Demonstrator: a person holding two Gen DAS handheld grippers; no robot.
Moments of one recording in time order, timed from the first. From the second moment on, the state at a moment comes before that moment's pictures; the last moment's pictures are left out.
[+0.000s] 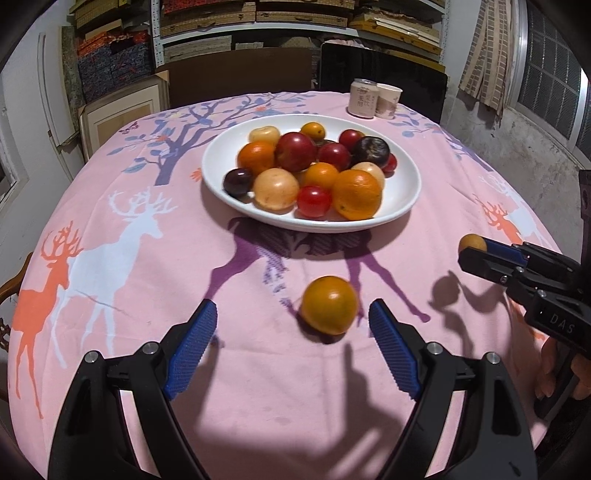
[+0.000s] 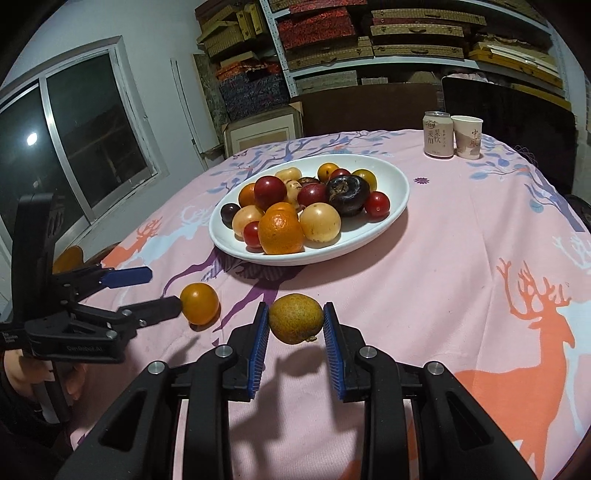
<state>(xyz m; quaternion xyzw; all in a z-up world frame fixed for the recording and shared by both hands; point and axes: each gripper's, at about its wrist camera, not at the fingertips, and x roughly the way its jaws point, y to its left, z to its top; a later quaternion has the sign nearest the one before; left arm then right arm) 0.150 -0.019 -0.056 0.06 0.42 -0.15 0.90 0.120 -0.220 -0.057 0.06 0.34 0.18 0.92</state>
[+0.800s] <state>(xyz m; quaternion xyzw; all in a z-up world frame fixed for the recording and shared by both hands) 0.170 -0.045 -0.086 0.07 0.43 -0.18 0.88 0.120 -0.231 -0.060 0.10 0.35 0.20 0.91</state>
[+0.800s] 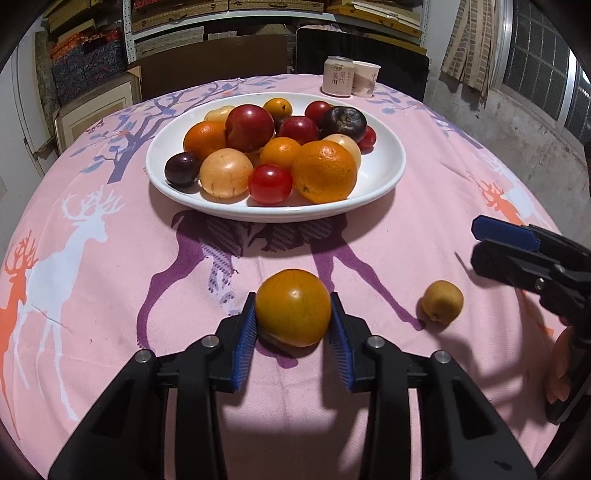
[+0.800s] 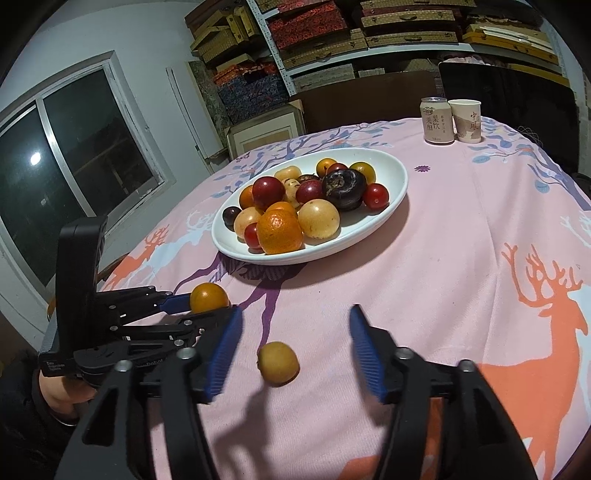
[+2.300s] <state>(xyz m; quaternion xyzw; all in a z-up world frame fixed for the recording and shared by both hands) 0.296 -0.030 0.006 -0.04 0.41 -0.18 0.89 0.242 -0.222 0.015 0.05 0.32 0.17 0.93</state>
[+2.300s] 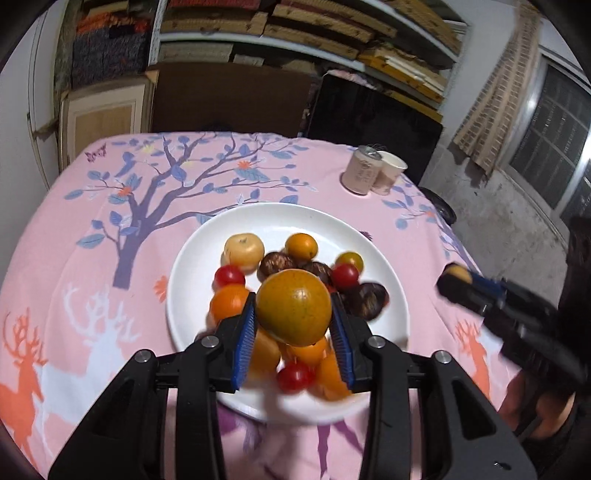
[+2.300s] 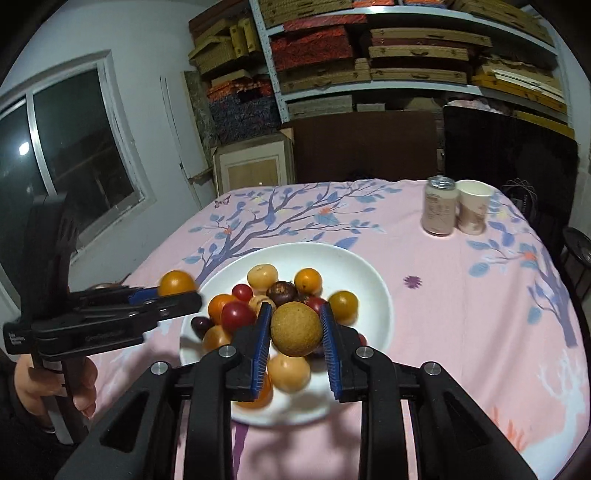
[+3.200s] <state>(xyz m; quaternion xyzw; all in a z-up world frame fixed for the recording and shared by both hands) 0.150 -0.004 -0.030 0.05 0.40 -0.10 0.91 0.107 -0.222 -0.026 0.07 0.37 0.15 0.92</state>
